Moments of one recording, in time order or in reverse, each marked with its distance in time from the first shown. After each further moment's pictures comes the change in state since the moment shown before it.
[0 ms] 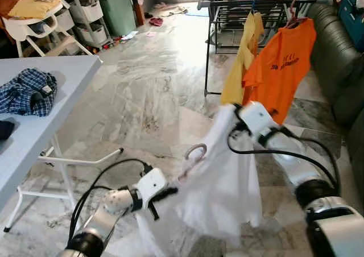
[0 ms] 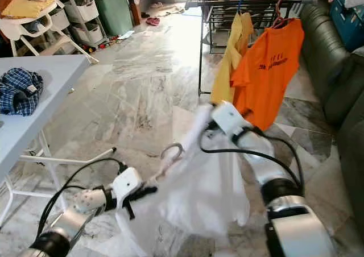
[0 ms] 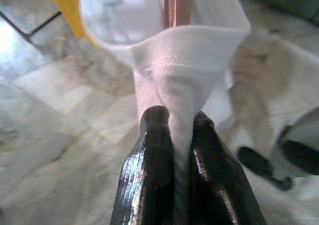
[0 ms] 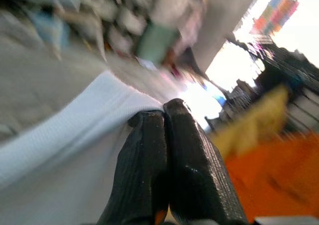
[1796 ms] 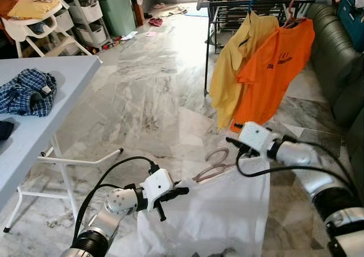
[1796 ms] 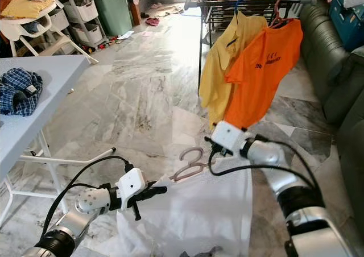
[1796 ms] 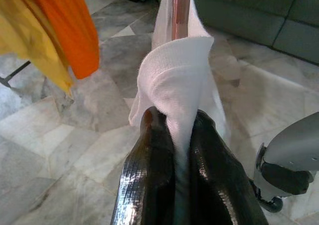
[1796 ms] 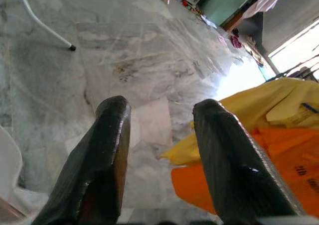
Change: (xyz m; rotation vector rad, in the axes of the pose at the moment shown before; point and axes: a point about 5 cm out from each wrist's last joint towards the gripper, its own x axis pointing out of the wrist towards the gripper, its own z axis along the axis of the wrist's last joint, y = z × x) left arm 0.003 -0.011 0.014 0.037 -0.150 -0.133; right arm -0.036 -0.010 -0.029 -0.183 0.285 0.296
